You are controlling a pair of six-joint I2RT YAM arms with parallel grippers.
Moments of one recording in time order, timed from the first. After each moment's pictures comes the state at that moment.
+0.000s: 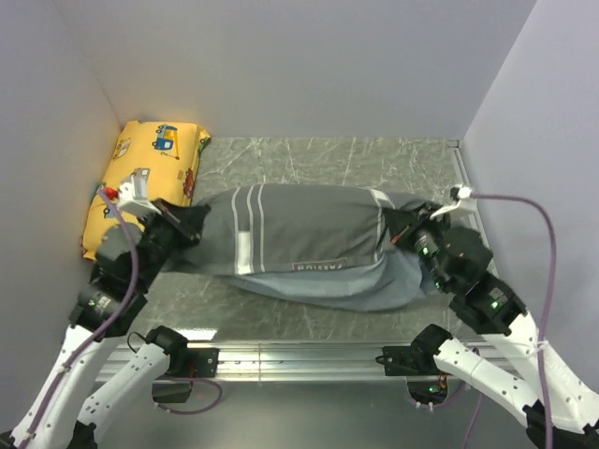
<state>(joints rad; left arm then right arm) -0.44 0.57 0.89 -0.42 -0.14 -0.70 0.68 0.60 0.88 -0.42 0.41 0.62</state>
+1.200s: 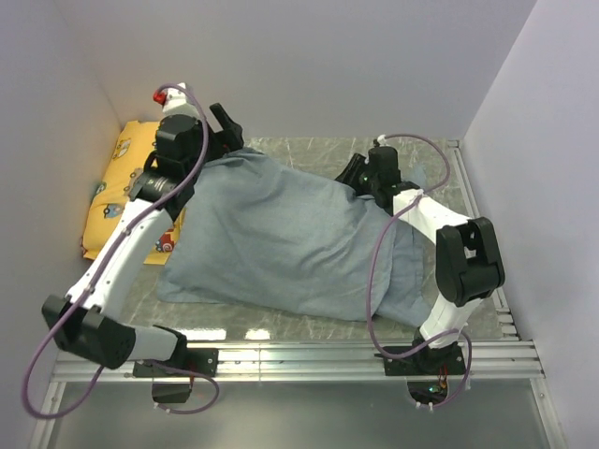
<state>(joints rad) -0.33 1.35 1.42 -0.27 -0.22 -0.49 0.28 1.74 1.18 -0.02 -0.14 0.68</state>
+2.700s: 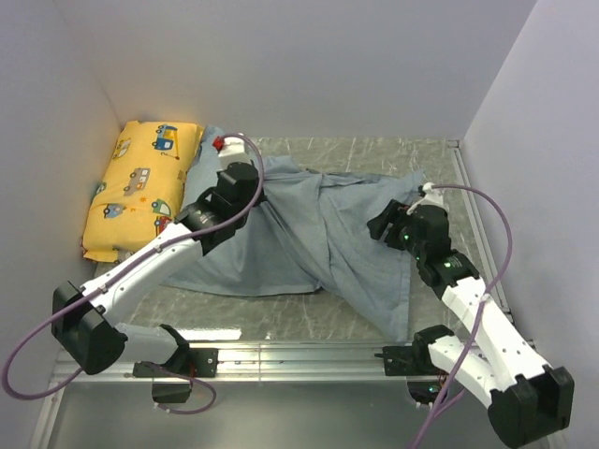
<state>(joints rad) -0.71 1.31 1.19 -0.28 -0.60 -0.52 0.28 0.84 0.67 -0.30 0.04 0.58</state>
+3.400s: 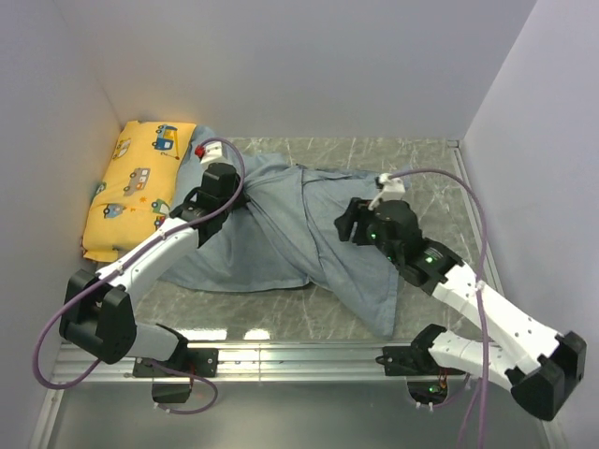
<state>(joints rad) -0.46 1.37 1.03 -0.15 -0.34 -0.60 0.65 0.95 0.85 -0.34 0.25 0.53</state>
